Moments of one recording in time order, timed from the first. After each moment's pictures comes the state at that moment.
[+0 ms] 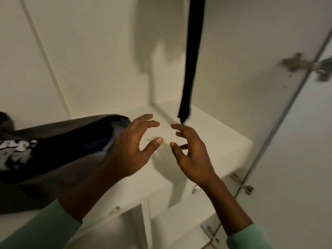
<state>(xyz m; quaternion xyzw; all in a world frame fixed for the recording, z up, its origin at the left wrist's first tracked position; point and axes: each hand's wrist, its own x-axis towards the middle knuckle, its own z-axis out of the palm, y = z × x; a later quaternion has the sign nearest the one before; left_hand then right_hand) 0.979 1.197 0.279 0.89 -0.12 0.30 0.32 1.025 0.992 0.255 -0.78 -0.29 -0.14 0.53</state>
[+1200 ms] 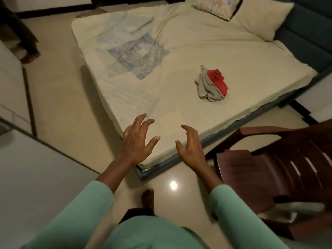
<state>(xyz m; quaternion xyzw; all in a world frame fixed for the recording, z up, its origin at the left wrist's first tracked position) 0.743 0.338 0.020 0.66 -0.68 -0.14 0.27 0.518 0.305 0.013 -0.70 0.57 -0.25 0.33</state>
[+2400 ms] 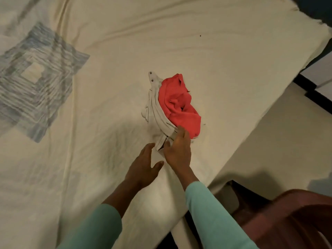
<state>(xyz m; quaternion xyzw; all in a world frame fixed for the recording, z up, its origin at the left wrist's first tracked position) 0.506 -0.235 -0.189 0.64 -0.63 -0.43 0.07 0.364 -0.275 -0.199 -0.49 0.79 -0.21 0.31</state>
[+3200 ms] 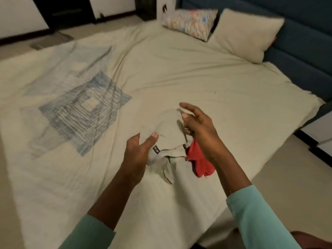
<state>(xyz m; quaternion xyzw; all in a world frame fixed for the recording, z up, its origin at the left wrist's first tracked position) 0.581 -0.258 0.030 0.54 -0.31 -0.56 0.55 0.398 -0.313 0.086 -0.52 0.47 -0.41 0.58</state>
